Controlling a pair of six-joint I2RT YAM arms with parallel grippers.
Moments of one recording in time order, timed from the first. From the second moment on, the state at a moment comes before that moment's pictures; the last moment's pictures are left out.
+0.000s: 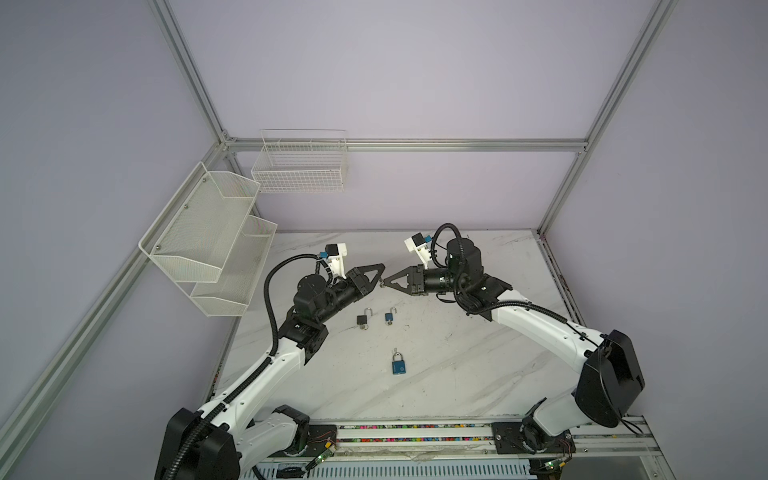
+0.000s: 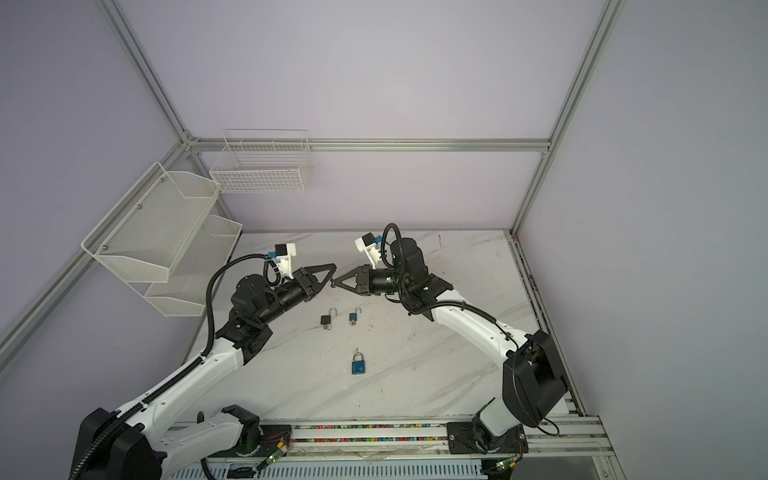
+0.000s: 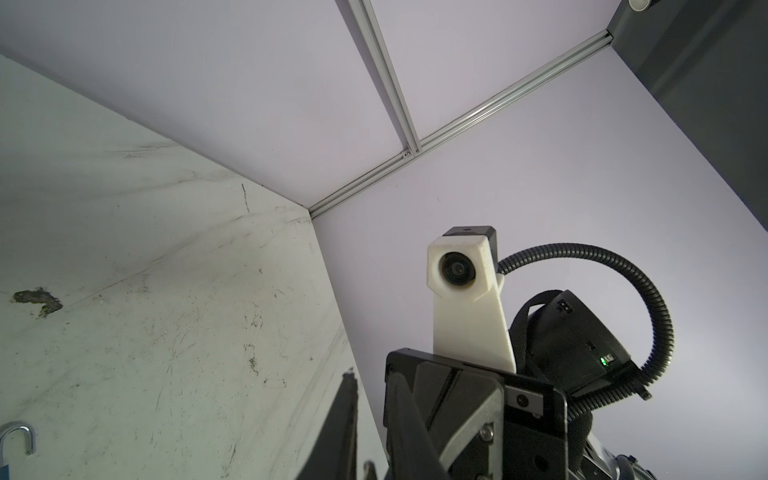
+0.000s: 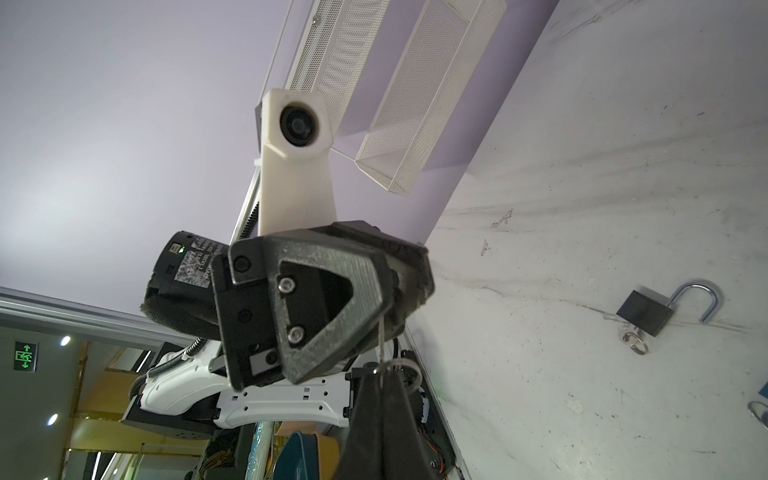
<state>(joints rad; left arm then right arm) -0.40 1.10 0.74 0.39 0.42 -1.06 0.67 1.52 1.22 0.08 -0.81 0.88</state>
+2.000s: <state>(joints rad) -0.47 1.10 0.75 0.50 0.27 -0.96 0.69 1.50 1.05 0.51 -0.76 1.02</state>
